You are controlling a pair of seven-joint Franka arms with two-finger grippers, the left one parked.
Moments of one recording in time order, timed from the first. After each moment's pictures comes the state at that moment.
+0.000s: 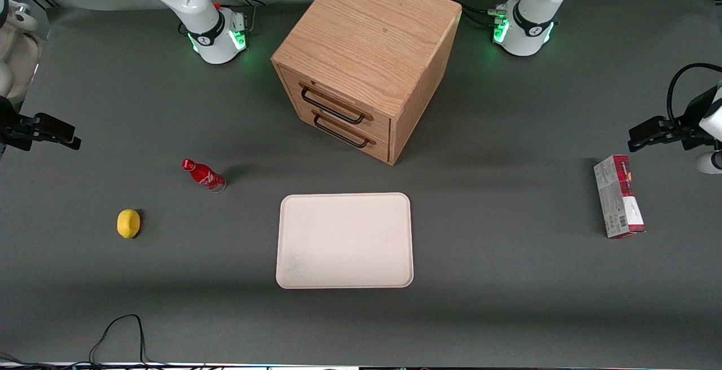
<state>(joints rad) -0.01 0.10 -0.06 -1.47 -0.02 1.54 -0.06</state>
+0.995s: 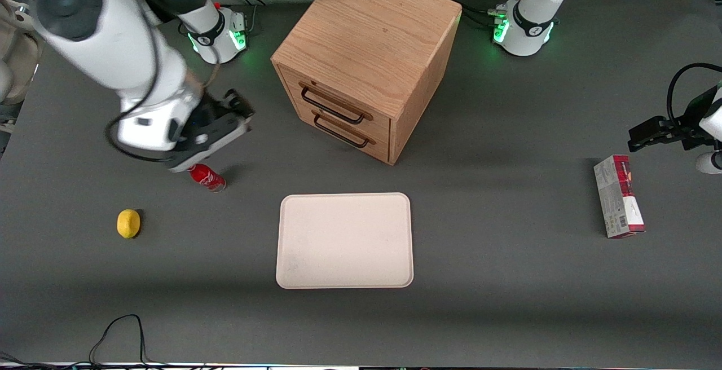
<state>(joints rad) 0.31 0.27 0.20 -1.32 -0.02 1.55 -0.15</state>
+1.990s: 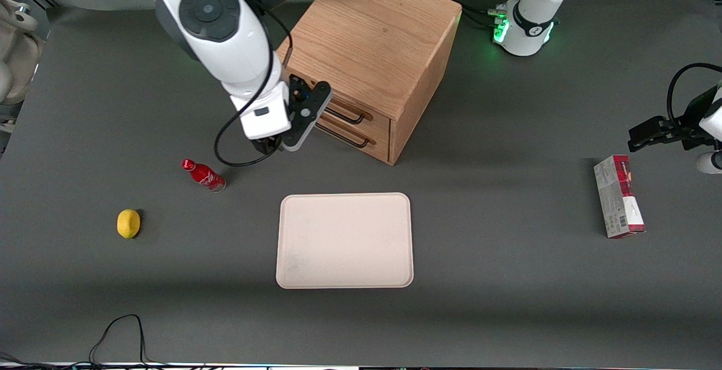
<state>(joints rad) 0.46 0.35 0.21 -1.32 -0.02 1.61 -0.38</state>
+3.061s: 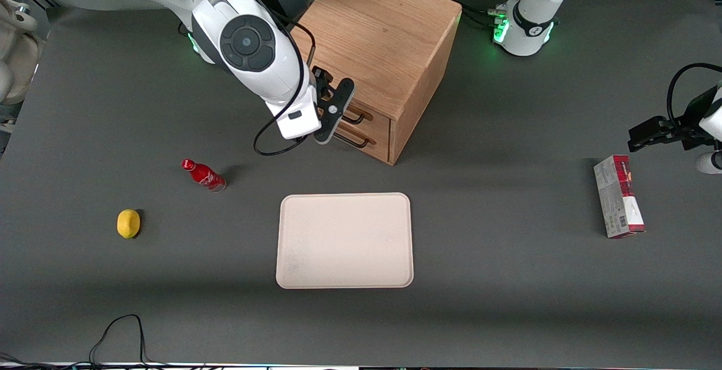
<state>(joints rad) 0.48 0.36 0.21 -1.40 0.15 1.59 -0.38</state>
